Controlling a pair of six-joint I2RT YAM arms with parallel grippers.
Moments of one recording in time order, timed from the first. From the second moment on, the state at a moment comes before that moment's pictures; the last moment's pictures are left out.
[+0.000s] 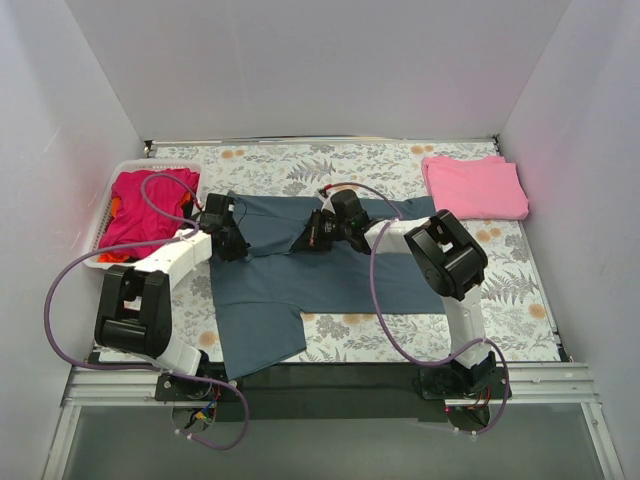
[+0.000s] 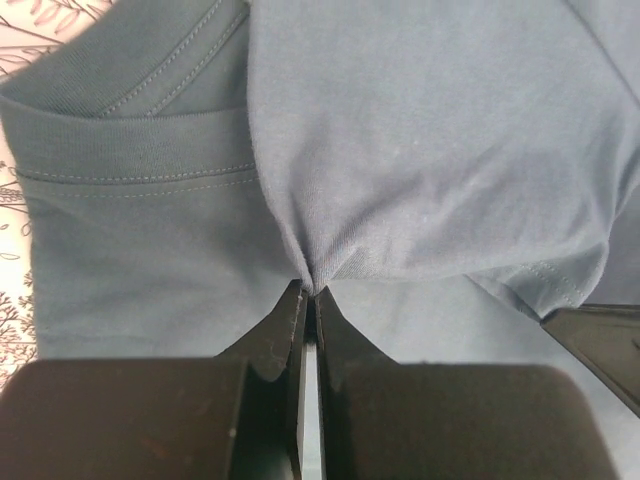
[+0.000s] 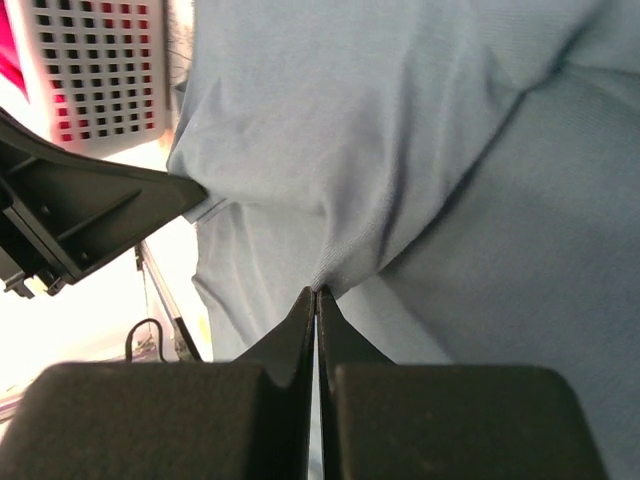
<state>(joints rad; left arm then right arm) -0.20 1.52 0.87 -0.38 -0.06 -0.66 0.68 2.11 1.22 0.31 -0.54 0.90</state>
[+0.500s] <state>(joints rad) -0.20 1.62 0.98 -0.57 -0.07 -0.64 0.67 1.98 1.17 0.26 -0.57 0.88</state>
